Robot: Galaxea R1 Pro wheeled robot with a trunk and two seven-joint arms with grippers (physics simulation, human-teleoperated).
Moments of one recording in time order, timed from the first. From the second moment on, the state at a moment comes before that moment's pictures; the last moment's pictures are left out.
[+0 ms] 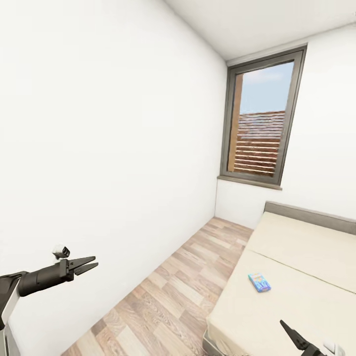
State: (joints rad) left arm -0.50 0.40 0.32 -0.87 0.14 0.87 -1.57; right arm -0.03 -0.18 -0.62 -0.82 -0.47 0.17 1.04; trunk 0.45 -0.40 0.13
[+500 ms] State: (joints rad) left arm -0.50 0.40 0.32 -0.87 0.14 0.83 -1.57; right arm -0.03 -0.18 -0.62 -0.81 -0.47 0.17 1.02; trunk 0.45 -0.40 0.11
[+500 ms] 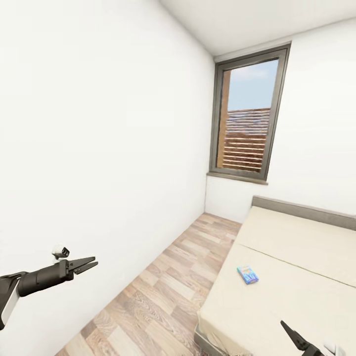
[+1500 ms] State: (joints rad) left arm -0.50 0.40 0.33 -0.87 0.14 0.79 -1.55; right arm -0.36 -0.17 -0.40 -0.99 -0.50 0.45 0.48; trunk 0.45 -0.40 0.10
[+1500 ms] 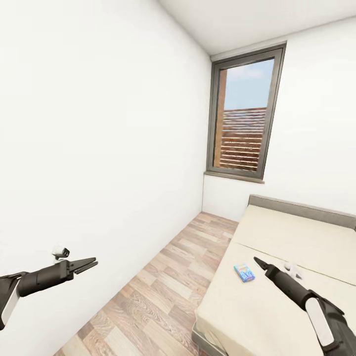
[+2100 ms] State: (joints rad) left arm -0.50 0.40 0.33 -0.87 0.14 0.79 -1.50; right arm -0.36 -0.16 -0.40 -1.06 -0.52 0.50 0.50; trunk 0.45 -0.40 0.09
